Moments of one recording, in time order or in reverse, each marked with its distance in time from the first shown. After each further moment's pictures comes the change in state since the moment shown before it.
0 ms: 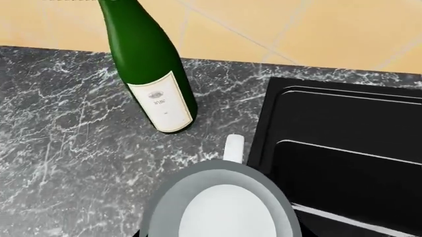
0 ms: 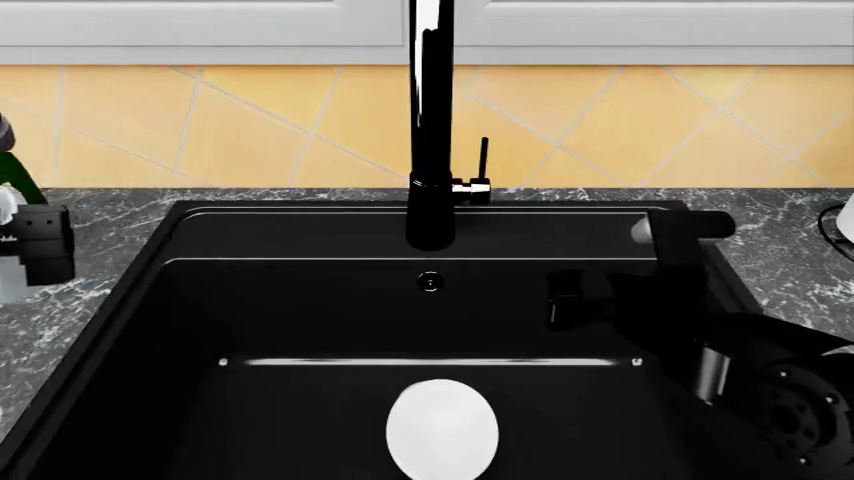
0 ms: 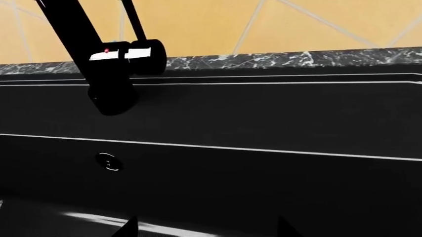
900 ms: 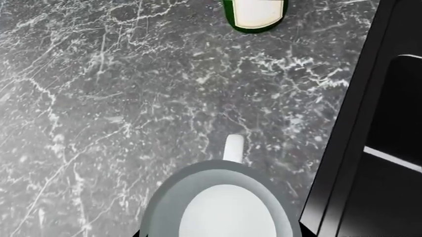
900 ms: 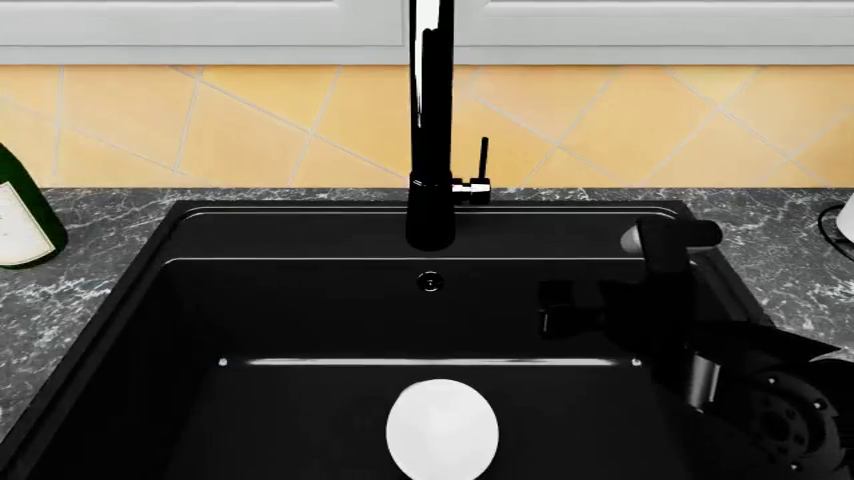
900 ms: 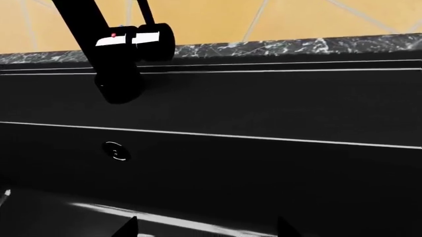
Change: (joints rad) left arm 0.792 -0.275 -0.462 0.157 -0.084 0.205 0.082; right arm -0.019 -0.005 -0.021 0.003 0.012 -0.012 0.000
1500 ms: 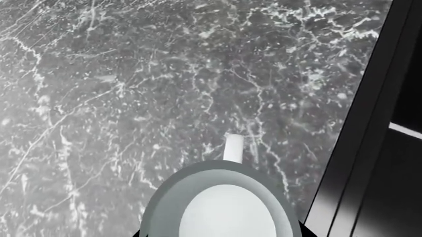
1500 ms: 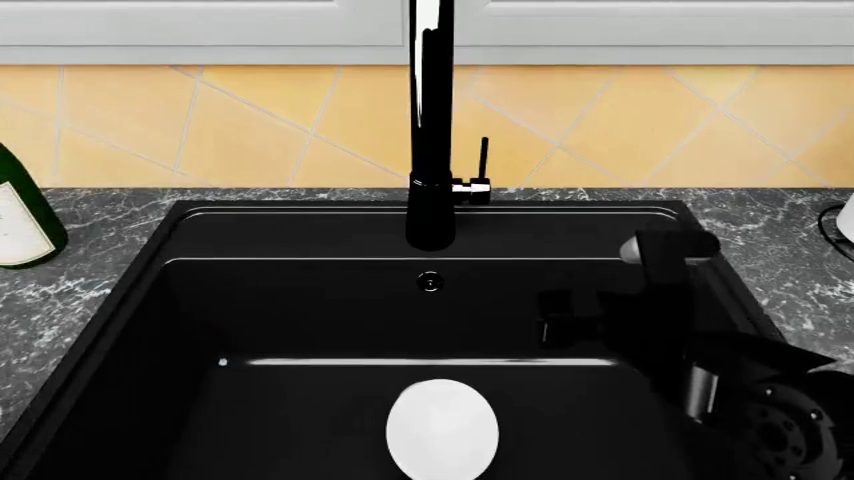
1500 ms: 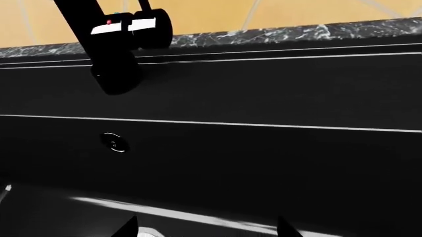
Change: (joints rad) left arm 0.257 0.090 -0.219 0.051 0.066 -0.021 0.019; right arm -0.034 0.003 0.000 -0.001 0.008 -0.020 0.001
